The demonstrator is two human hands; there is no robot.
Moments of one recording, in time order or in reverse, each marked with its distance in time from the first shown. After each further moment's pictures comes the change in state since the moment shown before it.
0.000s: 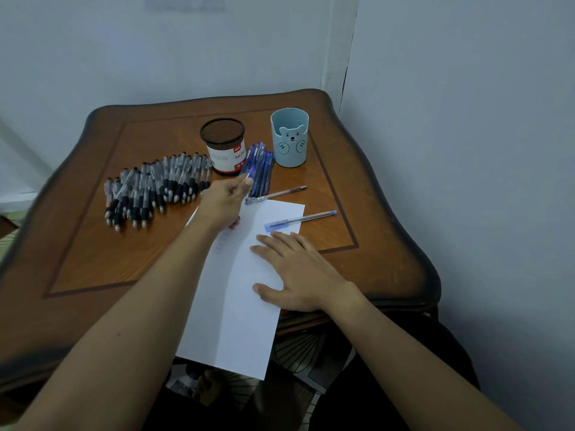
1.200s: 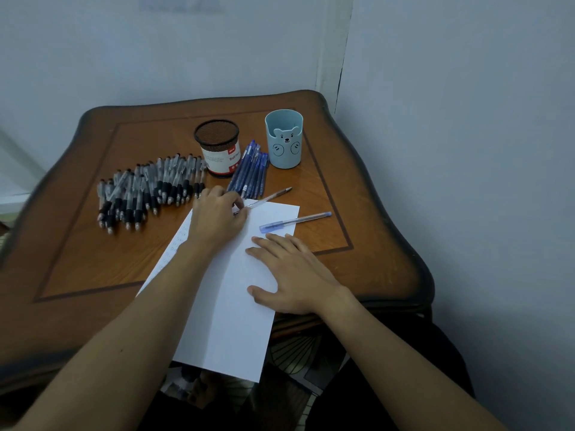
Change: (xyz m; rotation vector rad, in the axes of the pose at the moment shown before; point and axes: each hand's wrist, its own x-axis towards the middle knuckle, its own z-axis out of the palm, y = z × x) left_hand -0.009 -0.025 0.016 0.589 0.206 0.247; right_hand -0.002 -0.002 0.001 0.033 0.044 0.016
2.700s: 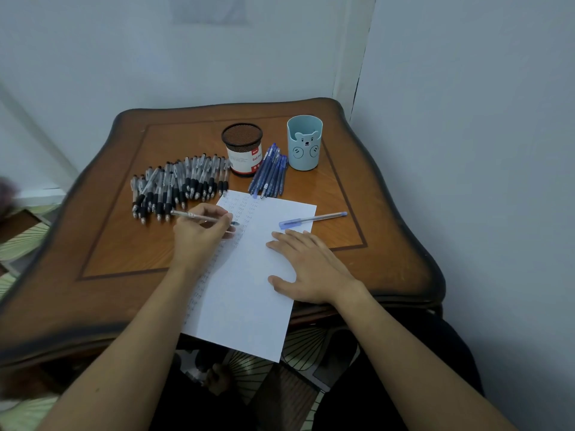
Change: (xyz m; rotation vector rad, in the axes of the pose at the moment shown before) left_hand -0.069 -0.033 -0.047 -0.919 0.140 -0.308; right_hand -0.001 -0.003 -0.002 0.016 -0.005 0.027
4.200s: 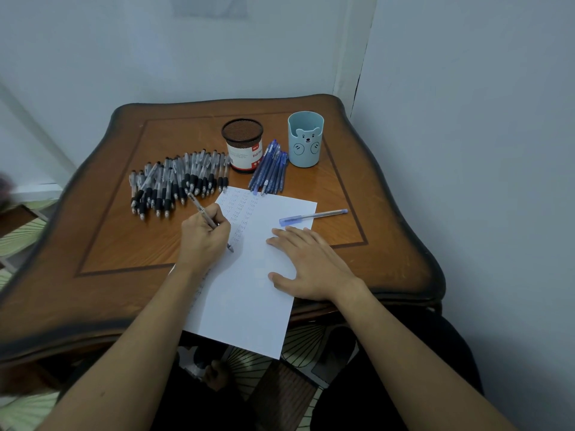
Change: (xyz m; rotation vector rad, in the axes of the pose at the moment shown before) left_hand -0.001 -0.010 0.002 0.331 -0.026 0.217; right_hand 0.001 0.000 0.002 -0.010 0.019 0.004
